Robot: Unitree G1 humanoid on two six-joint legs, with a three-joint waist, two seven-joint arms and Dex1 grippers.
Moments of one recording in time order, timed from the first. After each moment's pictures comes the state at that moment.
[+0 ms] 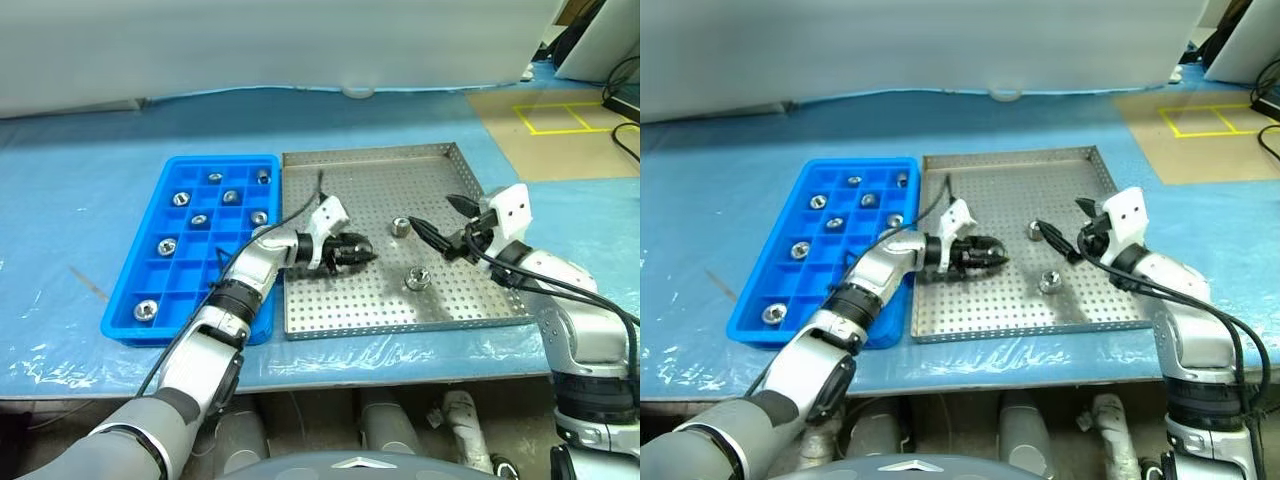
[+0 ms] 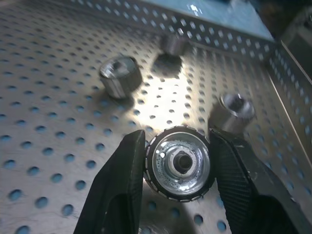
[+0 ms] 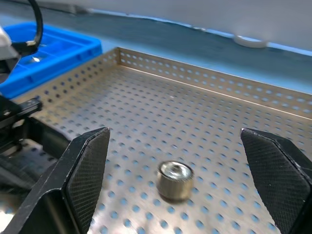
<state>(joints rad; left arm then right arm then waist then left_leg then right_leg) -0.75 0.03 -0.11 0.60 -0.15 0.24 -0.98 -0.27 -0.54 -0.18 -0.24 0.38 0.50 0.64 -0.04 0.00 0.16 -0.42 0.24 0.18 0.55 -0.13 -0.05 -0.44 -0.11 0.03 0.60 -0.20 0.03</state>
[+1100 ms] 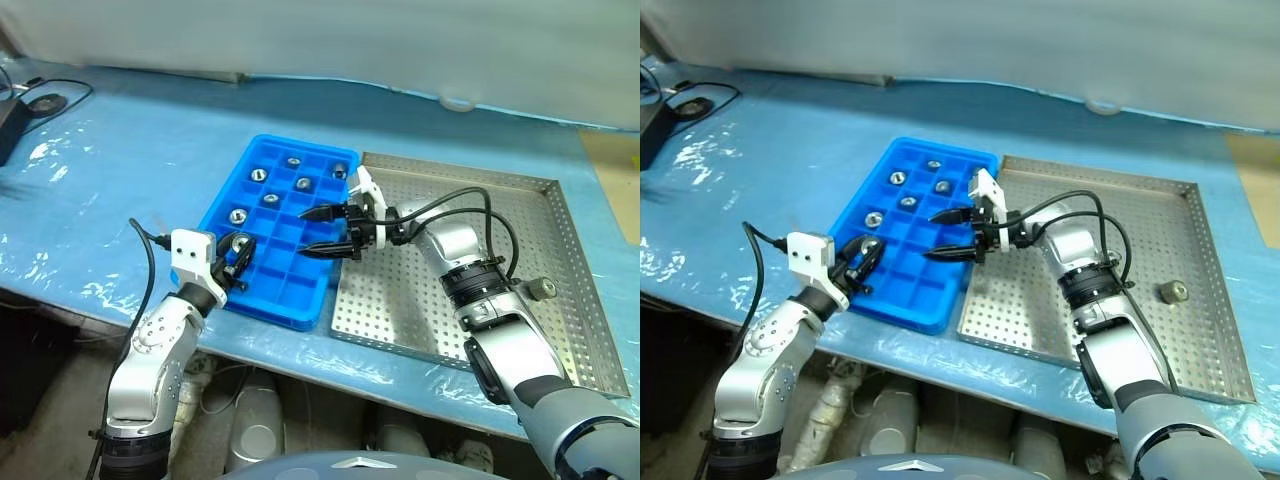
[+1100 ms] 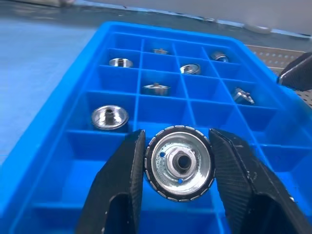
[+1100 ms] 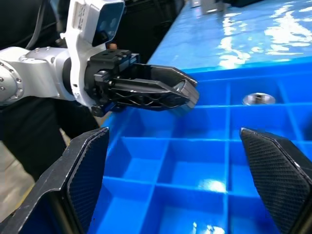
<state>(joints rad) 0.04 0.17 0.10 -0.47 -0.29 0.46 -0.30 -0.83 -0.31 0.24 0.47 0.33 0.33 1.35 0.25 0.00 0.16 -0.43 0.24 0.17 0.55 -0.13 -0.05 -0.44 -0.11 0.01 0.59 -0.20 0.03</state>
